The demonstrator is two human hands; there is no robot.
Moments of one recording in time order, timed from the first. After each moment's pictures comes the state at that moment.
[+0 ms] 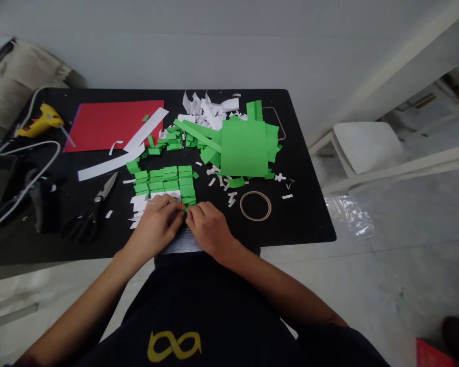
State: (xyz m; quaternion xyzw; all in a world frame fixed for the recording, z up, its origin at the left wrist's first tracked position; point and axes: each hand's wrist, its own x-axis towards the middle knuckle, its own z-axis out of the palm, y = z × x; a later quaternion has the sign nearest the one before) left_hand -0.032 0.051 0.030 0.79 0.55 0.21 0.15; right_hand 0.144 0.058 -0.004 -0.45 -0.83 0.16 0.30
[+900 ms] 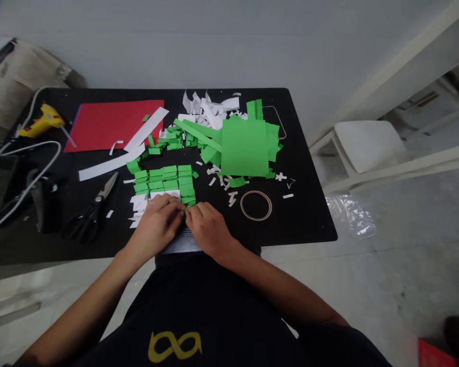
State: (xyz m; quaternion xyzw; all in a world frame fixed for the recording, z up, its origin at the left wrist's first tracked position) left_hand -0.033 0.051 0.029 0.79 0.55 0.22 0.16; right_hand 0.142 0.057 -0.005 -0.43 -0.85 0.12 0.29
